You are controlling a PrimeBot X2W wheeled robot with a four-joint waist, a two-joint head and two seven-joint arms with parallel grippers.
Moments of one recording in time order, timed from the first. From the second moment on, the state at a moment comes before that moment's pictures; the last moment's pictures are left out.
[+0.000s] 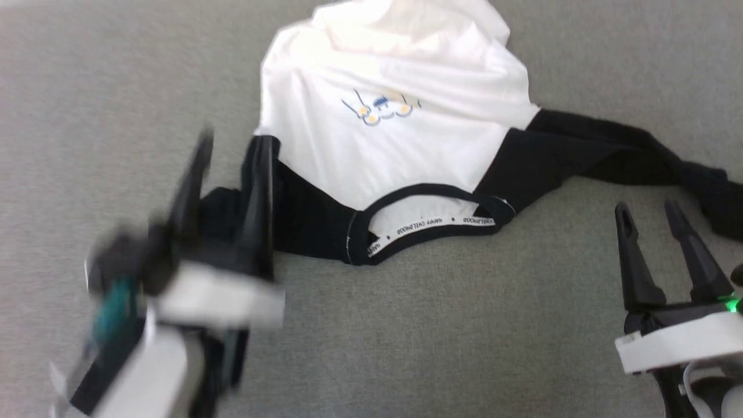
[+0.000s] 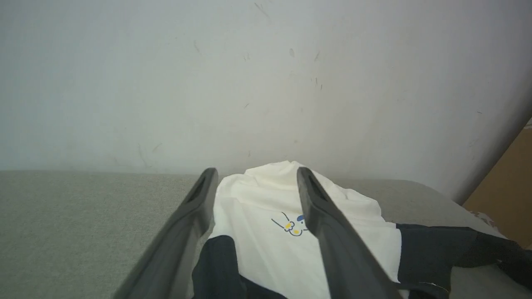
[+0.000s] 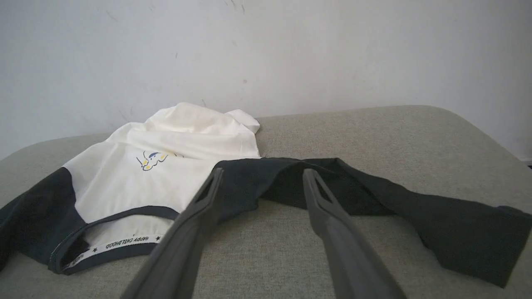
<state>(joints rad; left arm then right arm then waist) -0.31 0.38 -0.40 -0.22 -0.49 0.28 -0.17 0.02 -0.07 -0.08 -0.26 0.26 0.13 0.02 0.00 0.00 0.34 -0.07</state>
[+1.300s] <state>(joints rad) -0.13 0.29 -0.47 -0.30 -0.41 0.34 -0.23 -0.46 -0.65 0.04 0.10 0.51 0.13 0.83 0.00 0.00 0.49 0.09</state>
